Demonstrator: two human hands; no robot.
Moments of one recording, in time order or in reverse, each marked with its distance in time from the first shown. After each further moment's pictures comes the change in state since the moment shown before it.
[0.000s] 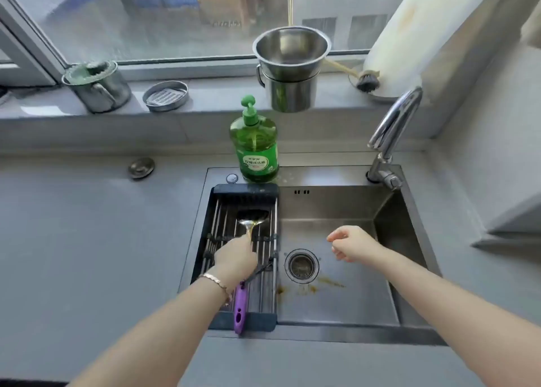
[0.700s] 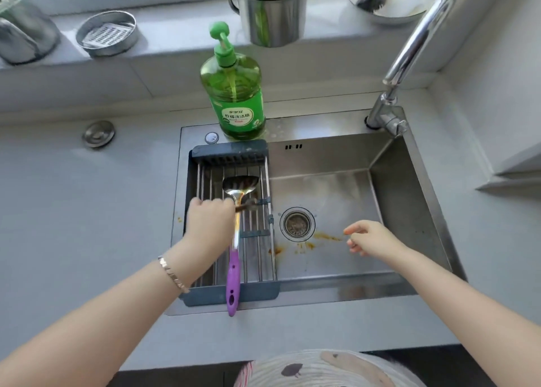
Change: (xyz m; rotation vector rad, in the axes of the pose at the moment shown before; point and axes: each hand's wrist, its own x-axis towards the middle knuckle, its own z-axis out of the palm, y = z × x) left_hand 0.010 -0.020 -0.025 0.523 0.156 0.295; right_hand -0.006 0.057 0.030 0.097 0.055 0.227
